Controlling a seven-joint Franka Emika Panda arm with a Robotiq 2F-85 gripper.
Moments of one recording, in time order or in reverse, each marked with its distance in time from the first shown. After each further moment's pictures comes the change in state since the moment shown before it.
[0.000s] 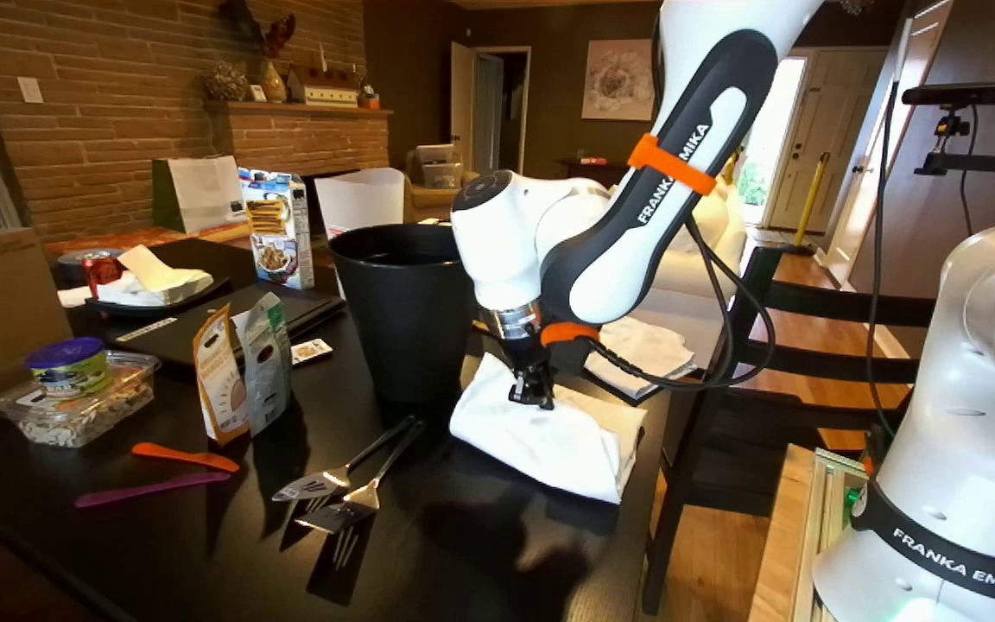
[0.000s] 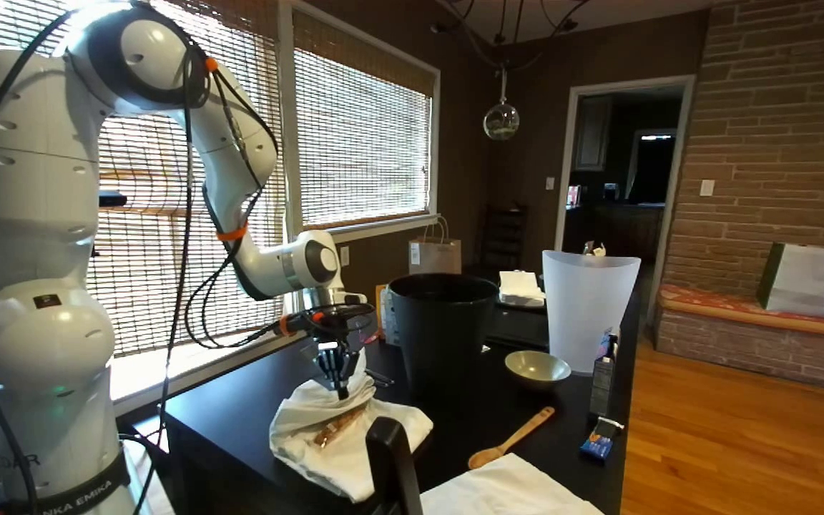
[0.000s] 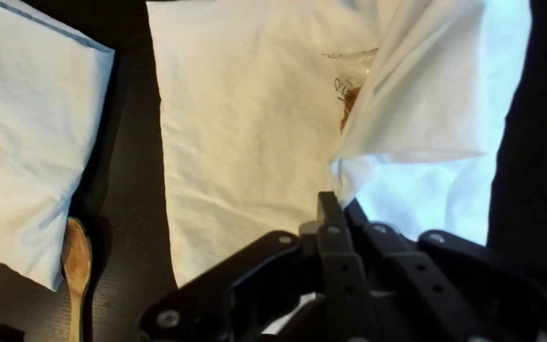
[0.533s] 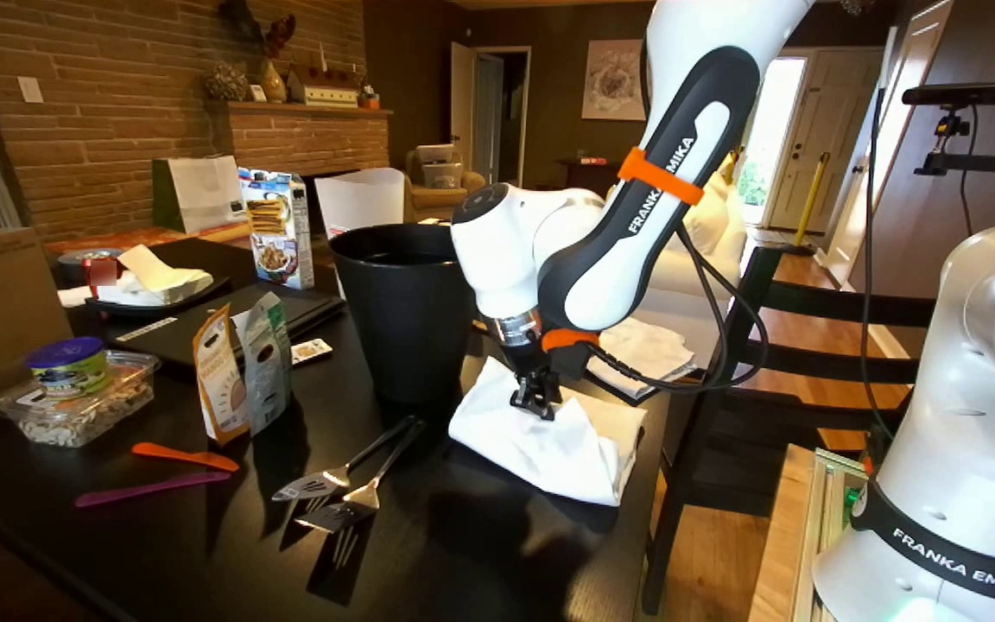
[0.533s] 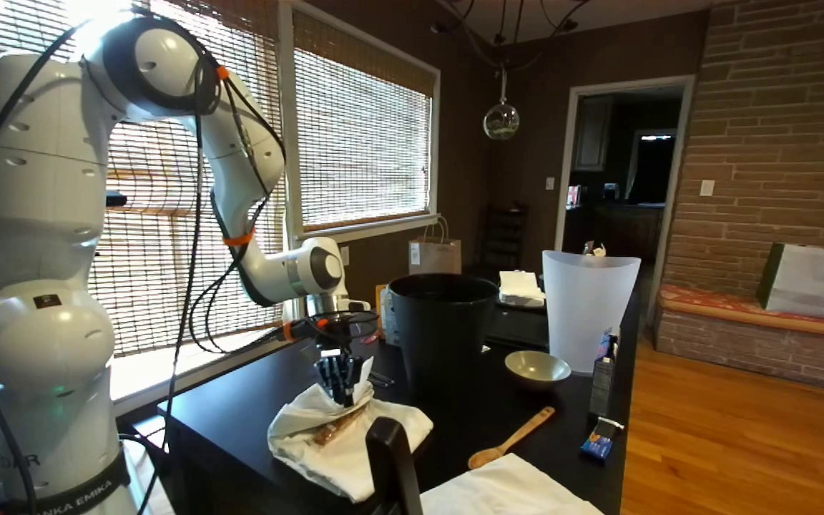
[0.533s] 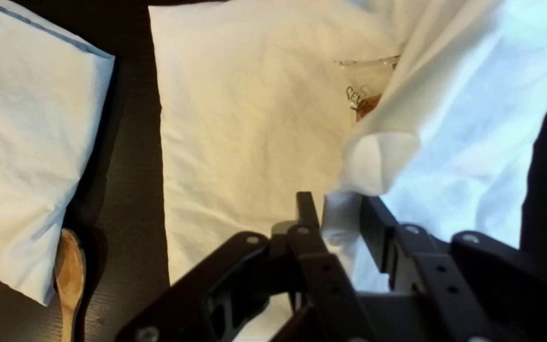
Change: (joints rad) arm 0.000 0.042 -0.019 0.017 -0.006 -0.002 -0.017
